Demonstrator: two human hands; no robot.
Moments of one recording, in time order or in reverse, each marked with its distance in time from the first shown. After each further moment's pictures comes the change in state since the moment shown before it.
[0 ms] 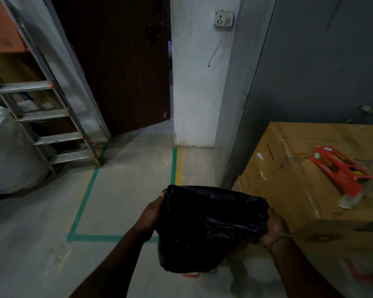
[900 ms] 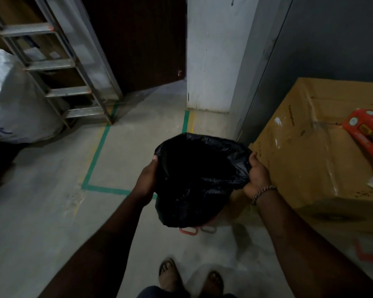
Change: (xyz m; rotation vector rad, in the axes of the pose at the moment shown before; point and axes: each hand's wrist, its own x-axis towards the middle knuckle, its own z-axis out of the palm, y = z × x) left_hand 0.026 -0.048 0.023 -0.095 0.124 0.179; right_hand 0.044 0.006 0.069 -0.248 -0.332 -0.036
